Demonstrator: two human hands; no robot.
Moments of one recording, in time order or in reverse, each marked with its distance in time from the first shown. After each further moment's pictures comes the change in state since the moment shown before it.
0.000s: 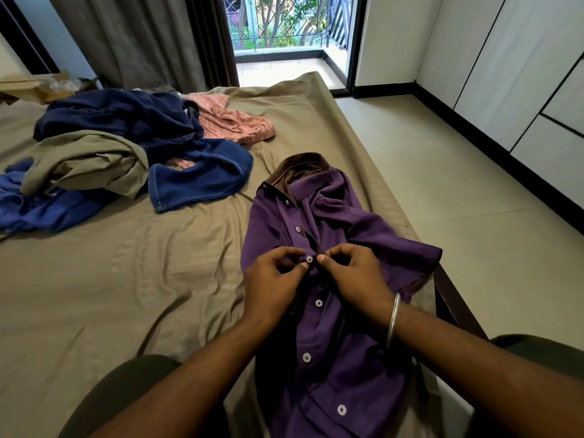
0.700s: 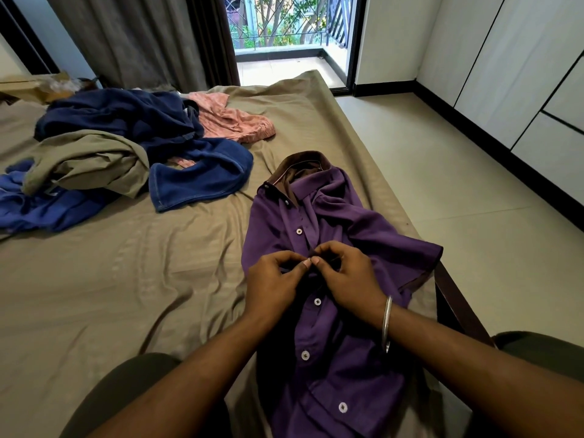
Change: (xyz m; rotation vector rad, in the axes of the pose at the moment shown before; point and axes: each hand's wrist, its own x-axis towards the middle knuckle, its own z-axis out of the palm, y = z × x) left_hand 0.003 -0.005 -0.002 0.072 -0.068 0.029; right_hand -0.004 0.002 0.008 -0.075 -0.028 -0.237
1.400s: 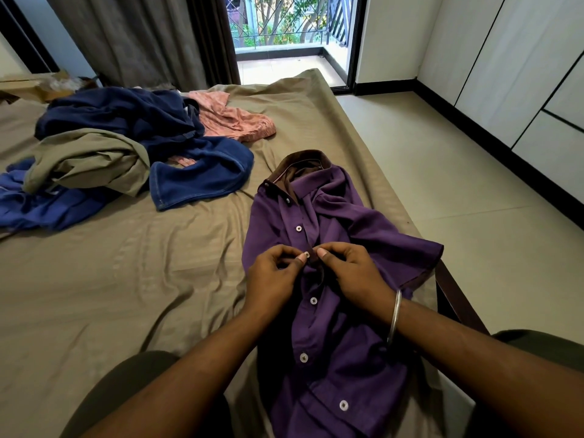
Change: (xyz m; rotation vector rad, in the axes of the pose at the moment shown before) left_hand 0.008 -0.010 0.003 -0.173 -0.003 -0.079; right_hand 0.004 0.000 -0.004 0.396 -0.131 0.153
